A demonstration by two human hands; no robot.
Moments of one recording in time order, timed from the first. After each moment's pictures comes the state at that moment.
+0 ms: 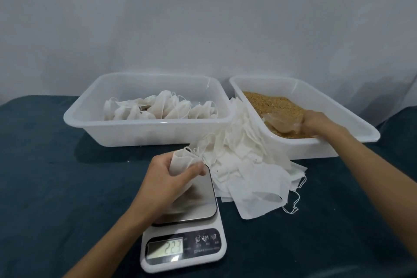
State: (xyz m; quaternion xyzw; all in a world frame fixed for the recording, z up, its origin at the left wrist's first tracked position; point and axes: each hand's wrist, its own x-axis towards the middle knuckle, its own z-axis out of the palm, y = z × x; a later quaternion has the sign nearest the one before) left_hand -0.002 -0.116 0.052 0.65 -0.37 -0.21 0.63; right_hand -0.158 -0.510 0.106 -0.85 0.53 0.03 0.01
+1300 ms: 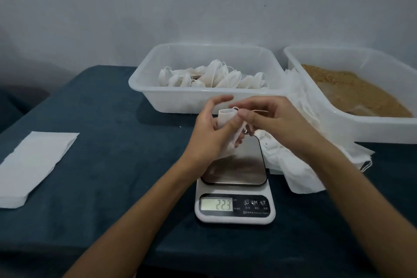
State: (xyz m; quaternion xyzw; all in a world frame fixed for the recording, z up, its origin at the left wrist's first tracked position) left_hand 0.006 -0.113 0.062 0.53 -0.35 -0.26 0.73; right_hand -0.094 -0.252 0.109 -0.80 0.04 -0.17 0.57
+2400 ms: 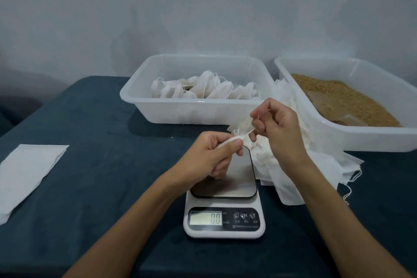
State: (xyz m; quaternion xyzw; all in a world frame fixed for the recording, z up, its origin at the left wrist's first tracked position) left_hand 0.008 -0.108 0.061 0.57 -0.42 -0.38 0.60; right_hand -0.089 -0.265 0.085 -0.66 0.10 -0.34 0.67
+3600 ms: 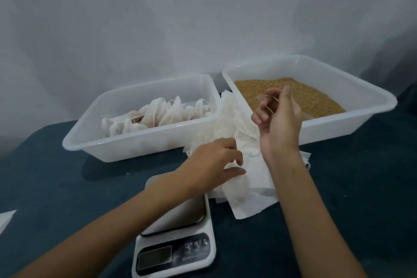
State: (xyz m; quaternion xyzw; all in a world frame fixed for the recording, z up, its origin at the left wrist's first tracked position) left_hand -0.025 -0.219 0.076 0.67 -0.72 0.02 0.16; right_hand -0.135 -0.339 0.114 -0.33 0.16 -0.55 0.75
